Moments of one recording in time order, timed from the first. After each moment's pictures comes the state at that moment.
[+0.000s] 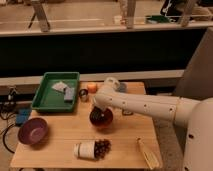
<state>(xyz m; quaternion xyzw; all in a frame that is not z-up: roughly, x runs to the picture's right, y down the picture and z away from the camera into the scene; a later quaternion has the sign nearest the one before) -0.043 0.101 0.841 -0.08 -0.20 -0.50 0.84</state>
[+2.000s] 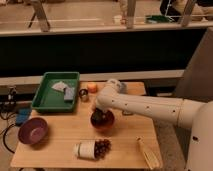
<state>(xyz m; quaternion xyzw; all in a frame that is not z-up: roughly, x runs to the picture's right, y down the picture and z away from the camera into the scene) -0.041 0.110 0.840 -0.09 -0.20 -0.50 0.84</state>
